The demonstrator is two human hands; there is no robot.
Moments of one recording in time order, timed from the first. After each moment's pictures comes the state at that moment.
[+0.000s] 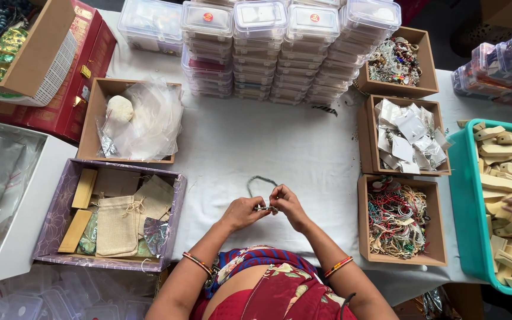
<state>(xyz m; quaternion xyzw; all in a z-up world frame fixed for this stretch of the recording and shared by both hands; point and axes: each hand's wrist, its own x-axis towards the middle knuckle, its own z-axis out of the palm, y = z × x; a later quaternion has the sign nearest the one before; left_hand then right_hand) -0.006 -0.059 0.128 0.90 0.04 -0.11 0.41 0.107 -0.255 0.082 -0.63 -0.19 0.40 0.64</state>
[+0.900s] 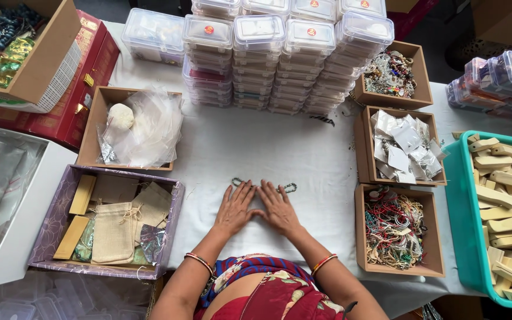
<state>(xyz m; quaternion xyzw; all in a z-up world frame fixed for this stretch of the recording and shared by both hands) 0.002 -0.052 0.048 0.97 0.08 0.08 0.20 0.105 -0.225 0.088 -0.87 -0.49 0.05 0.09</state>
